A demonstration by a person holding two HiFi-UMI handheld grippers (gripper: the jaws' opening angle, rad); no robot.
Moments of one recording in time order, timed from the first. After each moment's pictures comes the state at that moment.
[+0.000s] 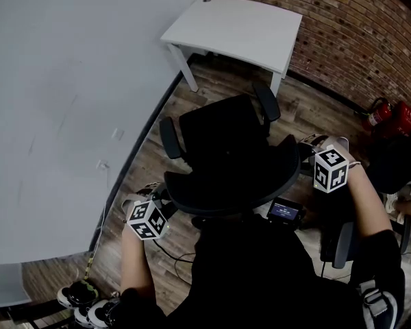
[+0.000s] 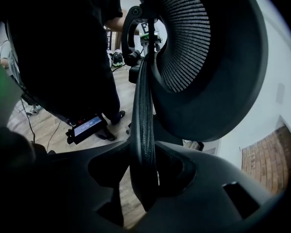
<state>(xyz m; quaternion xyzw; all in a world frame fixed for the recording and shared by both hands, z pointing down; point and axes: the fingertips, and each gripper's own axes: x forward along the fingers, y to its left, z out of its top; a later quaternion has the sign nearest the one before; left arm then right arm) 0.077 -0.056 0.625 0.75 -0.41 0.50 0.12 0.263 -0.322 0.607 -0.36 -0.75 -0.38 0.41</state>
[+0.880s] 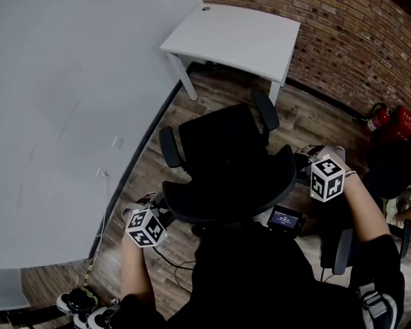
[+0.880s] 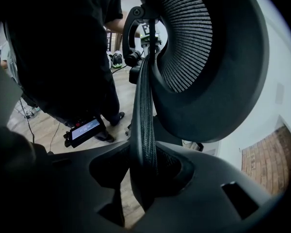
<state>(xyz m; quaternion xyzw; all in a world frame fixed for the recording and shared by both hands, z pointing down) 0.070 -0.056 0.626 0.76 -0.41 0.49 0.12 0.257 -0.318 0.608 -0.36 -0.75 -0.37 0.41</state>
